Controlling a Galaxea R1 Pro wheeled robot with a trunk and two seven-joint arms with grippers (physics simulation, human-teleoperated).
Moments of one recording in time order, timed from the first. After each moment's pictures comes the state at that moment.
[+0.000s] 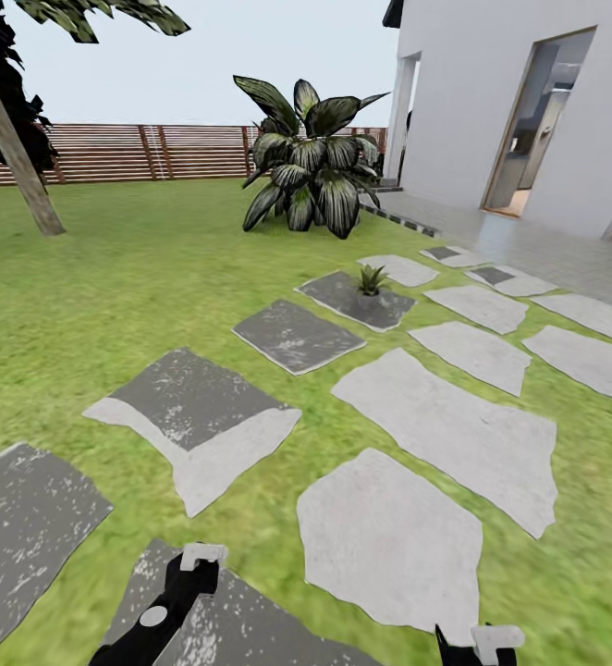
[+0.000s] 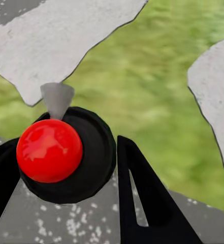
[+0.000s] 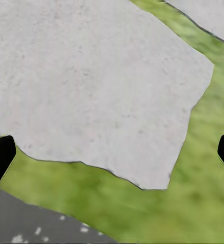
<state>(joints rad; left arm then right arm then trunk) -0.49 0.00 -0.06 -0.31 0.00 -0.28 -0.01 -0.22 -0.11 0.00 -0.41 0.00 -0.45 0.00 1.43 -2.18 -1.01</state>
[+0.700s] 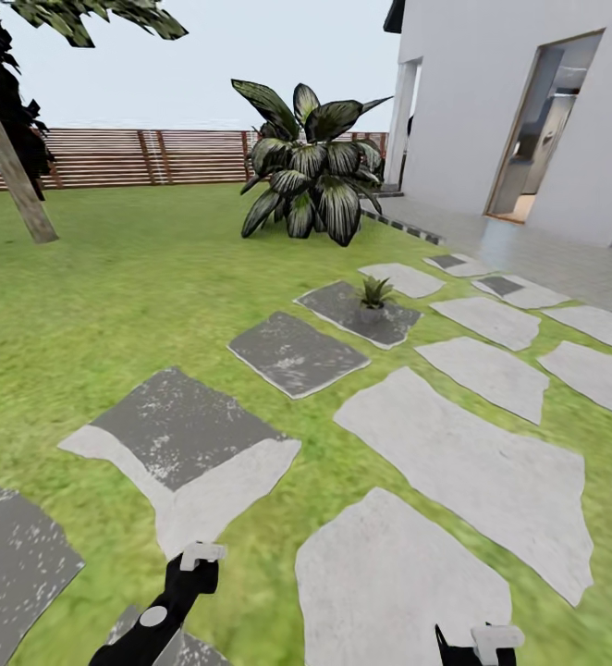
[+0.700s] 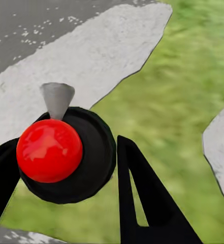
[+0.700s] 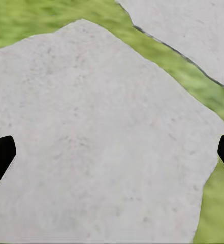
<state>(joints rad) -0.49 0.00 -0.06 -0.31 0.00 -0.28 -0.01 -0.22 -0.11 0.00 -0.41 0.00 -0.45 0.00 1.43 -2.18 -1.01</state>
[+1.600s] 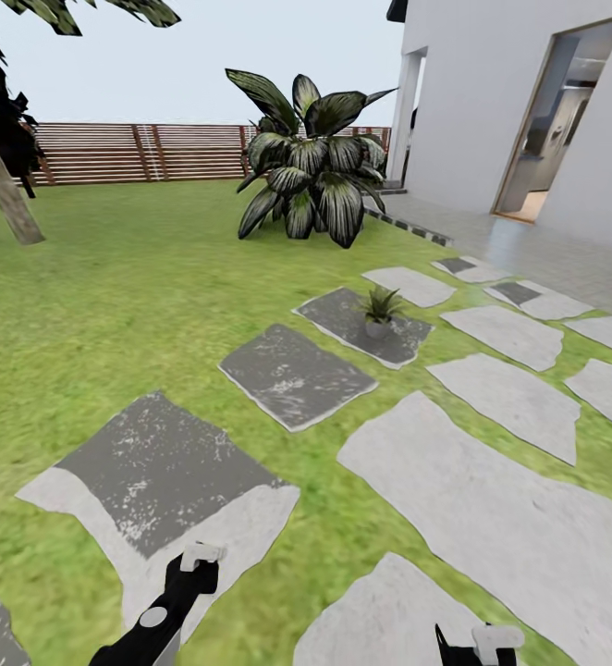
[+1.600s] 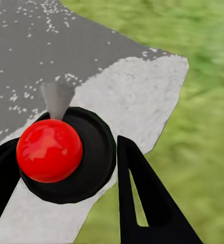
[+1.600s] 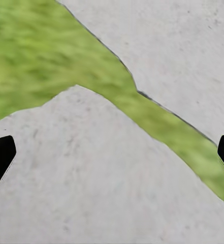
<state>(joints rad) -0.49 0.00 -0.06 -0.31 0.00 -0.28 -0.01 -0.22 -0.11 0.00 -0.41 0.00 -0.45 0.00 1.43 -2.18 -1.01</state>
